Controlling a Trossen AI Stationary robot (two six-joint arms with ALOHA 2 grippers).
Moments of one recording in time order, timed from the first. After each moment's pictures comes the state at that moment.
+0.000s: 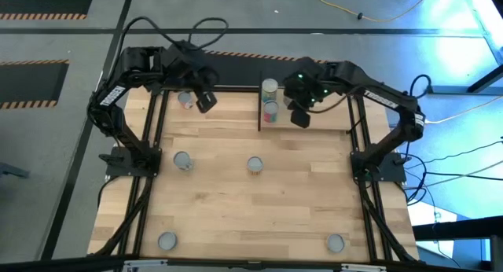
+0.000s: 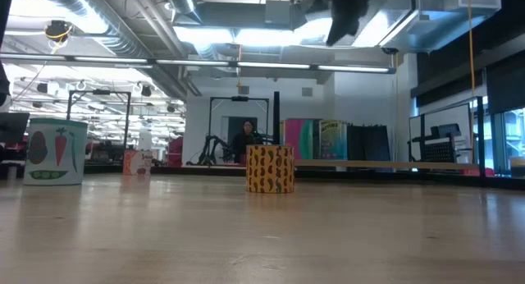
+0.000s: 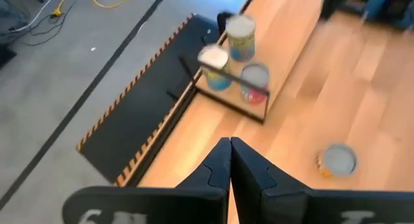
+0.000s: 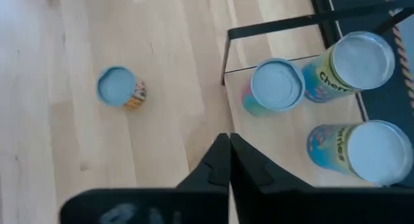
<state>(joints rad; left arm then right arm) 0.24 1.62 2.36 -1.54 -0.33 -0.13 -0.38 1.58 1.76 -1.24 -0.10 -0.16</state>
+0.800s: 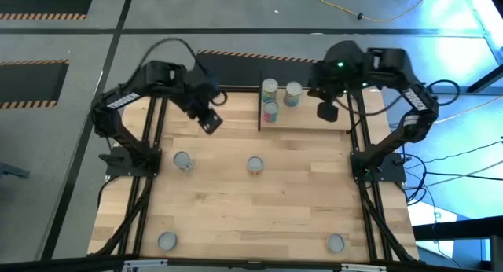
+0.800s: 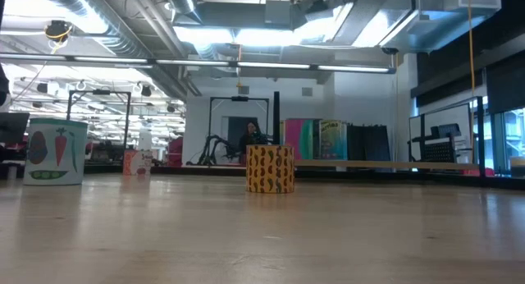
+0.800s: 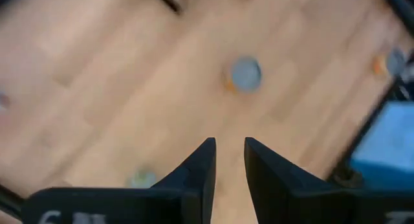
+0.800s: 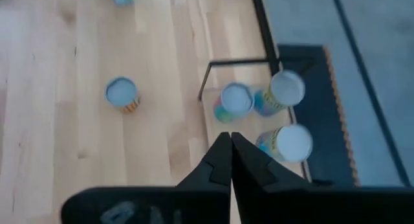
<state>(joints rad) 0.19 1.56 2.03 -1.57 0.09 -0.60 -0.30 1.56 2.23 -1.57 0.03 -0.21</state>
